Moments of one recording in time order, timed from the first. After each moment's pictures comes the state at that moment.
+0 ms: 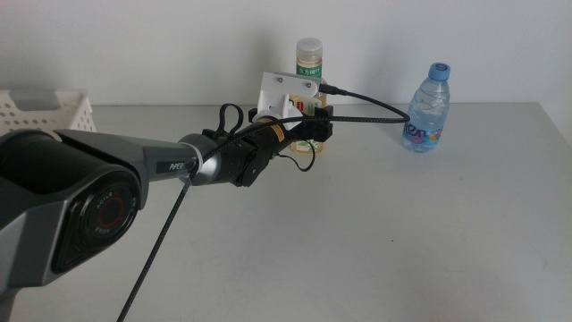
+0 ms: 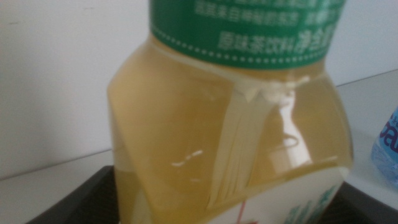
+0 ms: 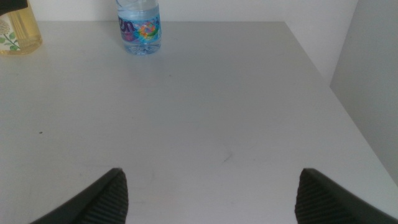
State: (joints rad) left arm -0.47 2.33 -1.55 0.12 -0.49 -0.25; right arm 0.00 -0.01 0.03 -0.15 0.34 0.15
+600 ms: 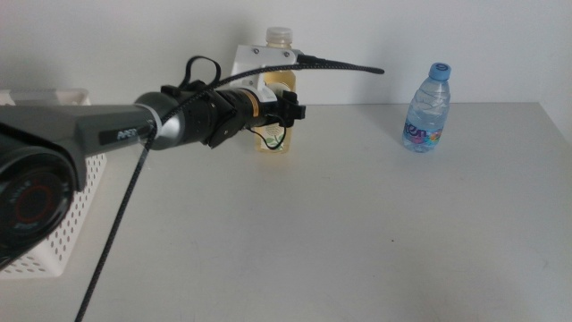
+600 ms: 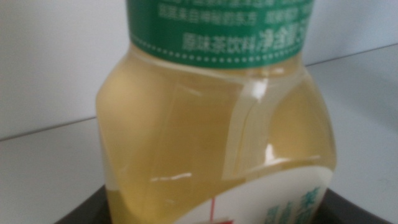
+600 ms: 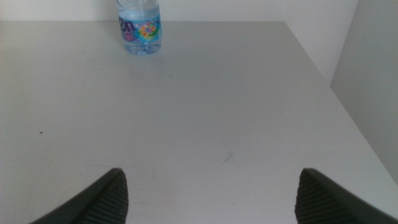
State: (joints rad) left arm -0.42 2.17 -1.55 0.40 -0.07 -0.55; right arm 0.00 -0.01 0.03 -0.15 0.34 0.15
